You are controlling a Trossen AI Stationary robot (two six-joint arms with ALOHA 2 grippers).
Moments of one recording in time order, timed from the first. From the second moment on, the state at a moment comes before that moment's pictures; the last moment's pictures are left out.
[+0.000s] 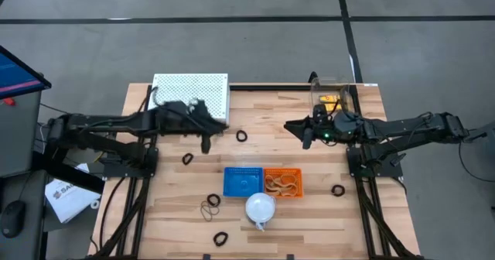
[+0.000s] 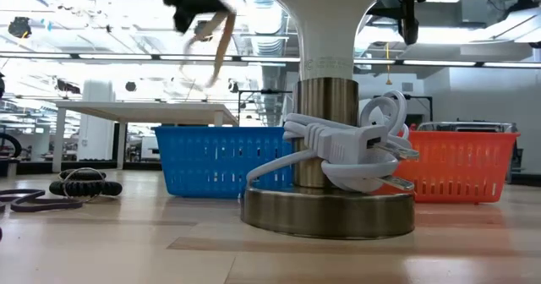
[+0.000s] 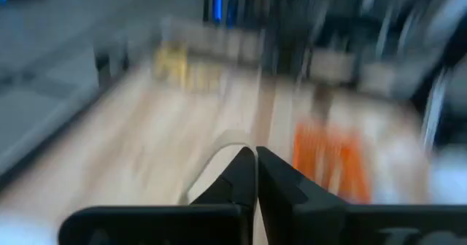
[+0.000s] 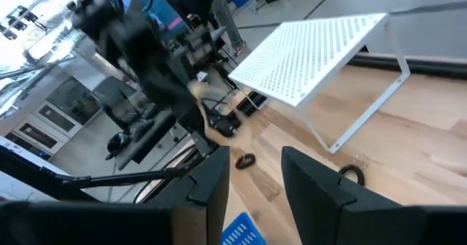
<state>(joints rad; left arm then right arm) 0.12 1.05 0.82 -0.03 -0.08 -0.18 0.05 0.92 0.69 0.06 0.34 0.74</state>
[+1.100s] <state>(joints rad) 0.14 1.51 1.07 0.77 -0.03 -0.48 -0.01 1.00 0.75 0.34 0.34 0.38</state>
